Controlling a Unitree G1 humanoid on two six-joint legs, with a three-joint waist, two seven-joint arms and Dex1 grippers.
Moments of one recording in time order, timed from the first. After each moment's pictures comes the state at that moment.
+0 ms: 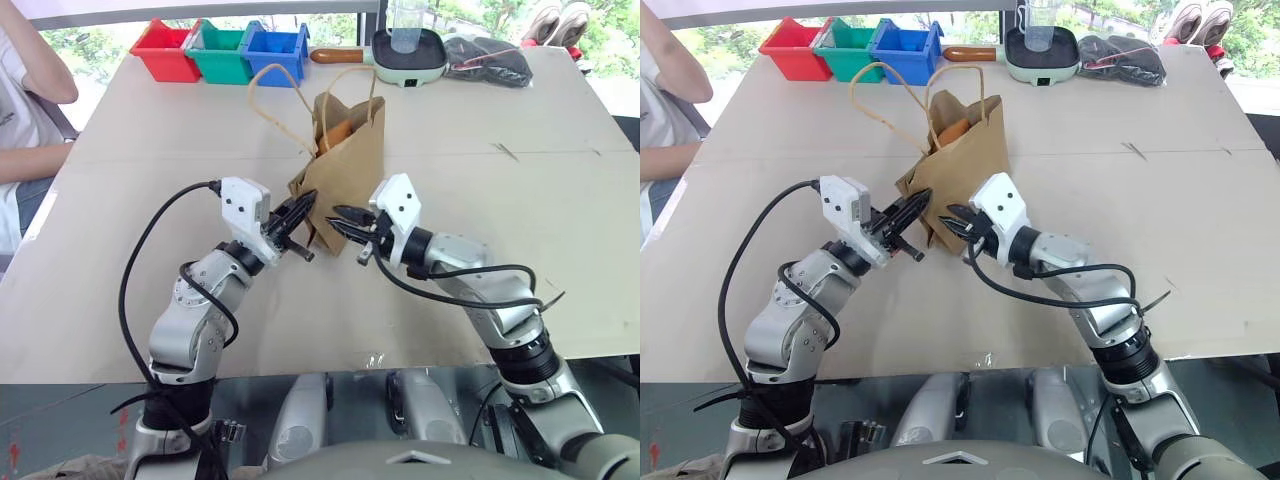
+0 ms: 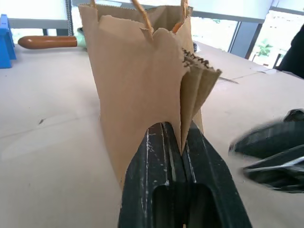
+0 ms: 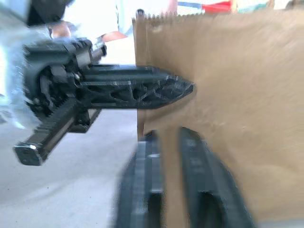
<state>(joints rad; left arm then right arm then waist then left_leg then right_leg) -0.19 0.38 0.07 -0.36 -0.46 0.40 -0.51 -0.44 -0.26 0.31 -0.36 0.33 0.57 0.56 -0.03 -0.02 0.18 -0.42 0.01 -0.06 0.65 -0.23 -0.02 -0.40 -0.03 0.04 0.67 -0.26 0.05</state>
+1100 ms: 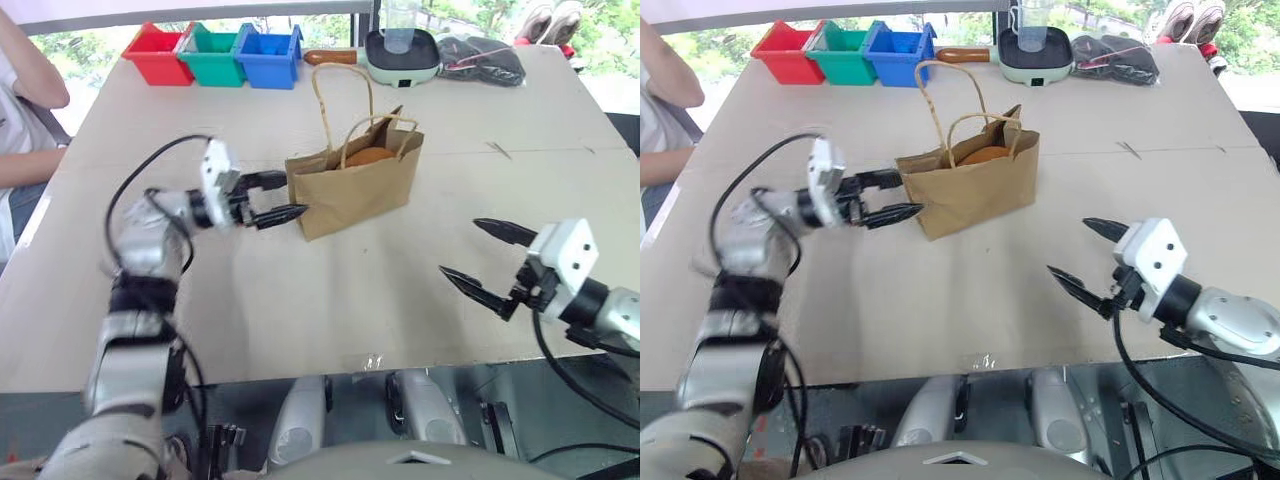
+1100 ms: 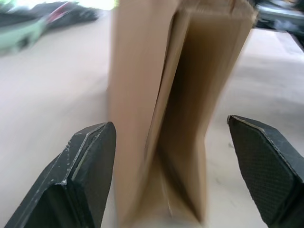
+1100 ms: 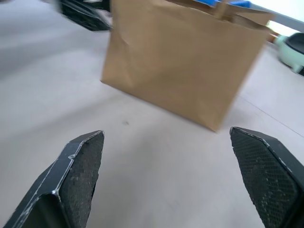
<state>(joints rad) -0.52 0.65 0.12 0.31 -0.41 0.26 -1.25 0.12 -0.71 -0.29 -0.82 0.55 0.60 0.69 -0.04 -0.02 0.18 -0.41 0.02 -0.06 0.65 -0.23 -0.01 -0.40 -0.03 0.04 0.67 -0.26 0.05</state>
